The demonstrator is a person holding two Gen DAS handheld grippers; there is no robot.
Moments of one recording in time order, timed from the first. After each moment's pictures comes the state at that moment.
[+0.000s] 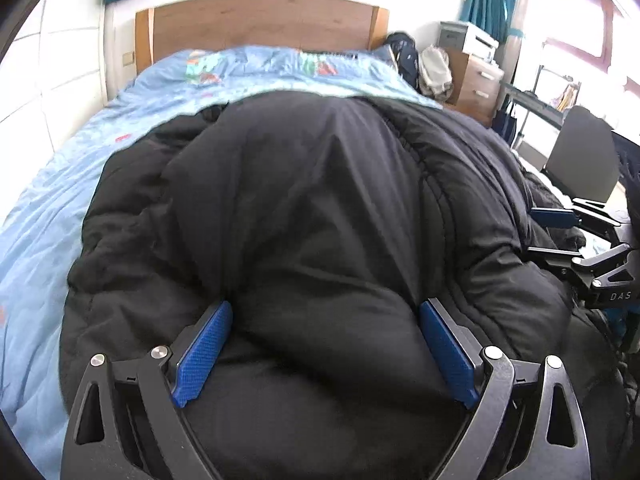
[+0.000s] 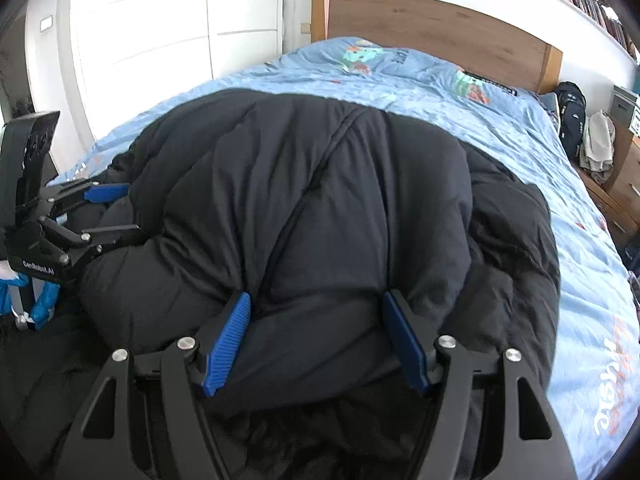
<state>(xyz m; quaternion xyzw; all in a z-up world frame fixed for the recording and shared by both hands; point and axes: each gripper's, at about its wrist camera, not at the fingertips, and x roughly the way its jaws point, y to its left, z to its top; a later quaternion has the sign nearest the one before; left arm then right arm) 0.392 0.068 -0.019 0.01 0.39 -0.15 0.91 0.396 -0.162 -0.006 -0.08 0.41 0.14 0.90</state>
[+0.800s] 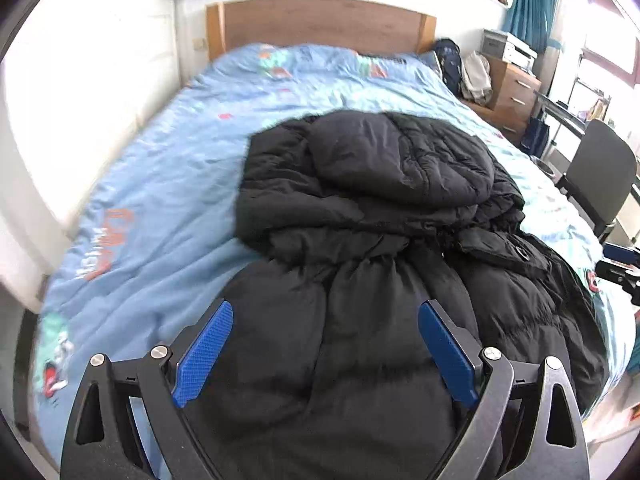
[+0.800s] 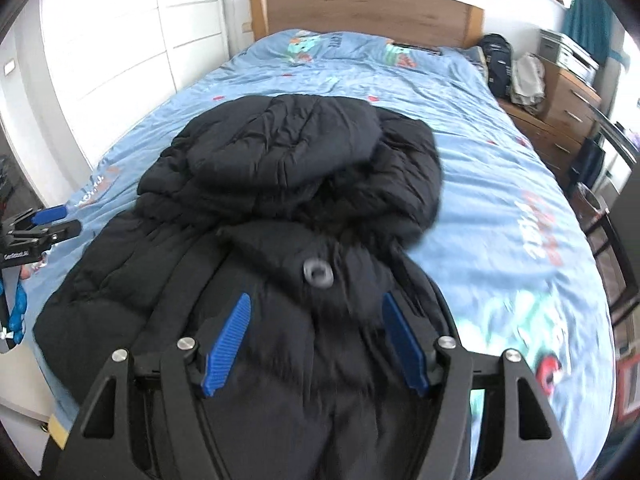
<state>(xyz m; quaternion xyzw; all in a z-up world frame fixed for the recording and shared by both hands) 0.171 0.126 0.090 0.00 0.40 -0.04 0.92 0.179 -0.166 0.094 0.00 0.44 0.03 0.90</state>
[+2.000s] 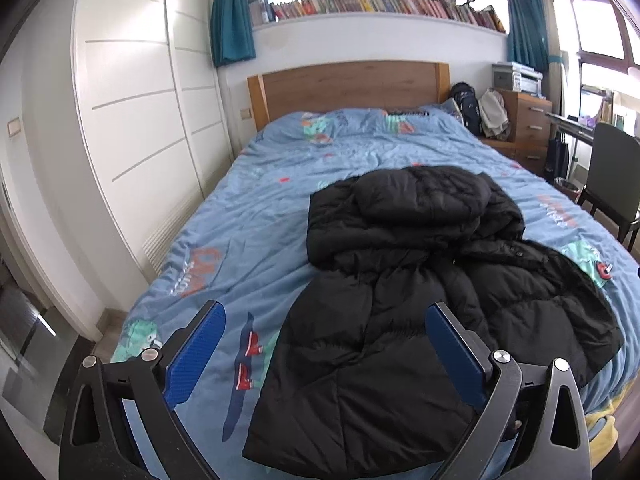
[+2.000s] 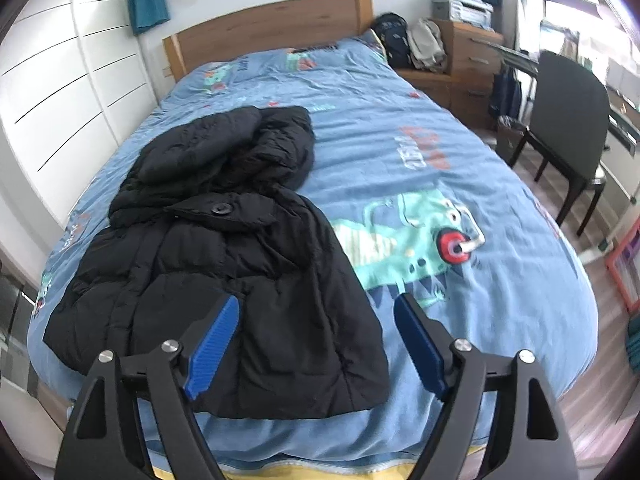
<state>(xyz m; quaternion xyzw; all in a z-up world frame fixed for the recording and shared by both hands) 0.042 0.124 0.140 0.05 0.30 0.03 0.95 0.019 -0.270 0.111 0.10 0.42 -0.09 0.90</state>
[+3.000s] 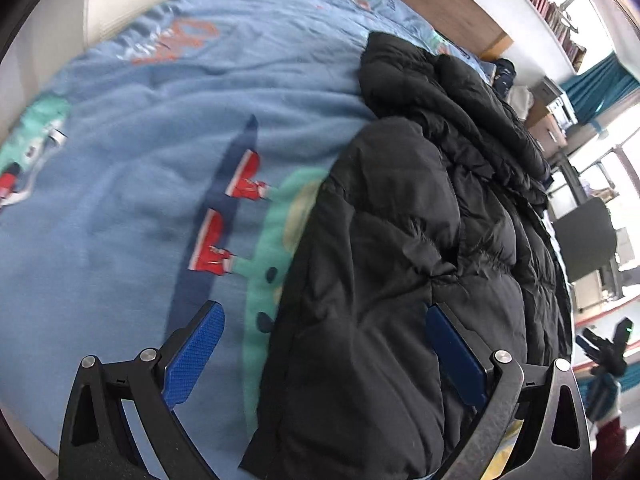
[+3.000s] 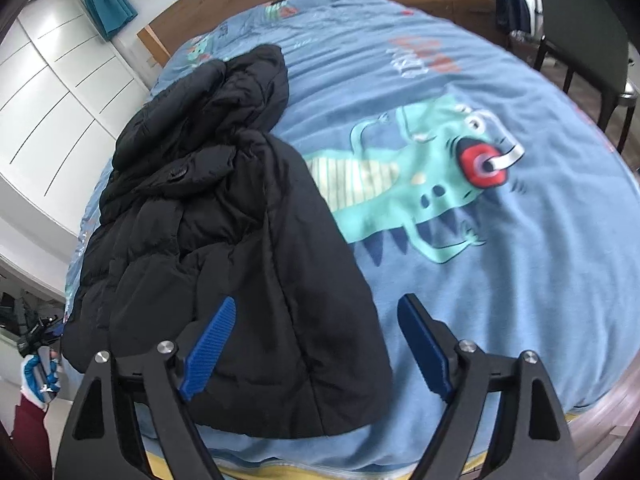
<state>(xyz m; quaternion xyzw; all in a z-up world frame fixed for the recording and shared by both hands) 0.112 0.287 -0.033 -0.22 0.50 -0.07 0.83 0.049 -0.331 0.017 0.22 0.49 -0.03 0.84</state>
